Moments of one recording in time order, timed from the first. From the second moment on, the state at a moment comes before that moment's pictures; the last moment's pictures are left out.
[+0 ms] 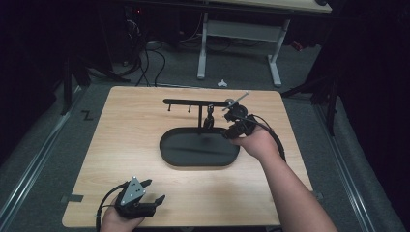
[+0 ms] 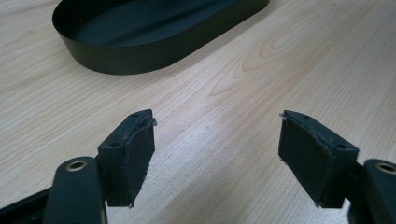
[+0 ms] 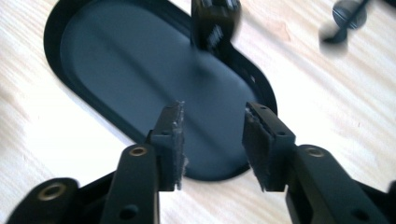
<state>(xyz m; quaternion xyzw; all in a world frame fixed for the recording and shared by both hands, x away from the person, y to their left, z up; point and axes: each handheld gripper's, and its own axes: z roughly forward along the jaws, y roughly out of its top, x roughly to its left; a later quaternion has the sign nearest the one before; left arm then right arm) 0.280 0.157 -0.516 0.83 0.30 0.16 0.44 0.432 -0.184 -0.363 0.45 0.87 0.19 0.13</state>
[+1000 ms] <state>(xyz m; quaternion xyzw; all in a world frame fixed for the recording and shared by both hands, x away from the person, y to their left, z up) 0.279 0.155 -0.518 0.83 0.30 0.16 0.44 0.359 -0.295 -0.456 0.51 0.84 0.15 0.09</state>
